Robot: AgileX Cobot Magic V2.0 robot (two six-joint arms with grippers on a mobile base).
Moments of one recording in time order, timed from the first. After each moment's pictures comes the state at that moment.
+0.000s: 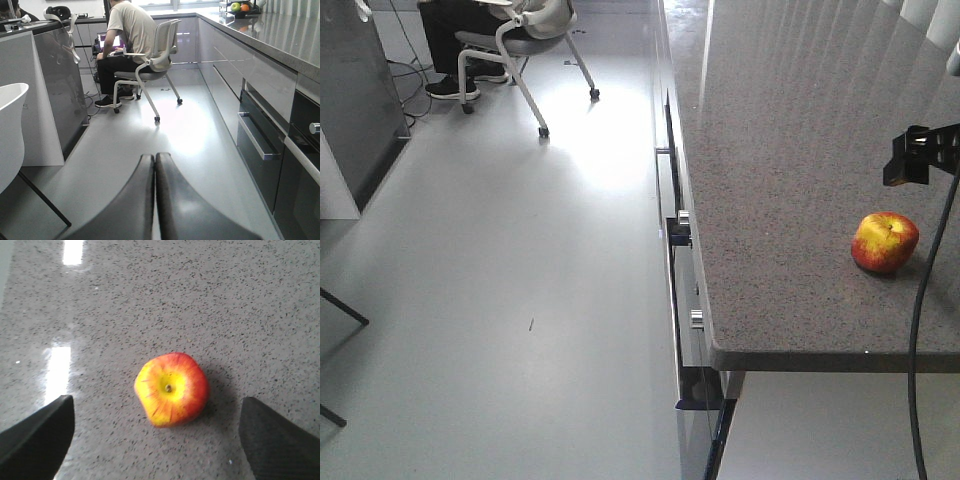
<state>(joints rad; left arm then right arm) 0.08 0.06 0.02 -0.01 0.09 -0.01 -0.17 1.62 -1.44 0.23 0.86 -0.21</state>
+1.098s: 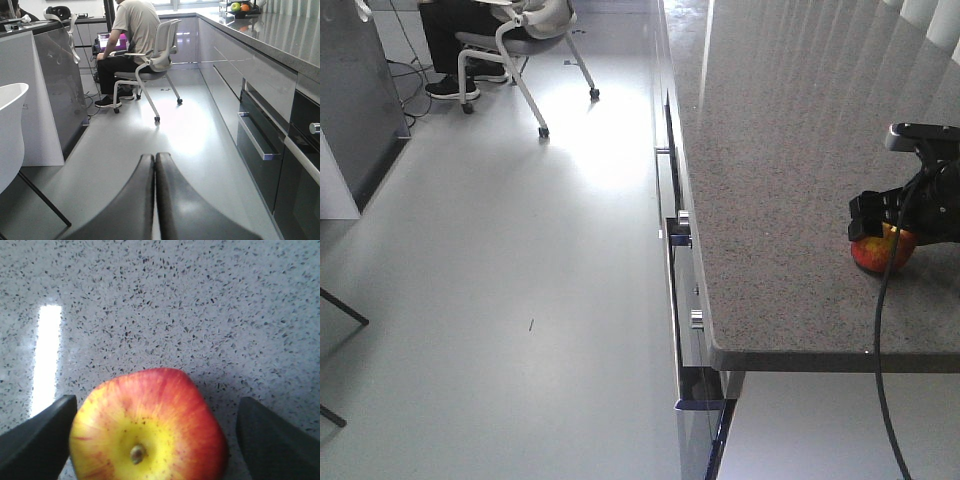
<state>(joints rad) 0.08 0.06 0.02 -0.01 0.09 -0.01 -0.17 1.90 -1.44 0.23 0.75 -0.28</state>
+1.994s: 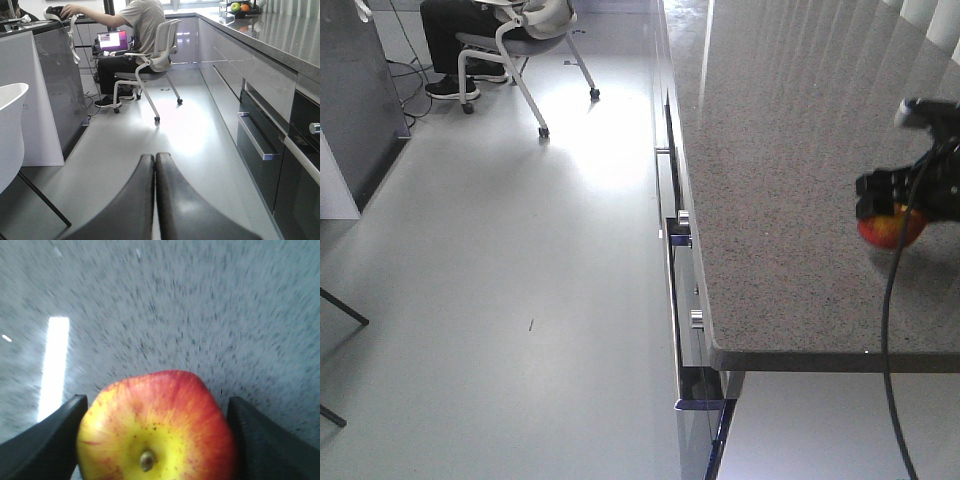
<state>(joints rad) 0.08 0.06 0.02 -0.01 0.09 -0.01 -0.17 1.81 -1.47 0.28 0.77 -0.28</state>
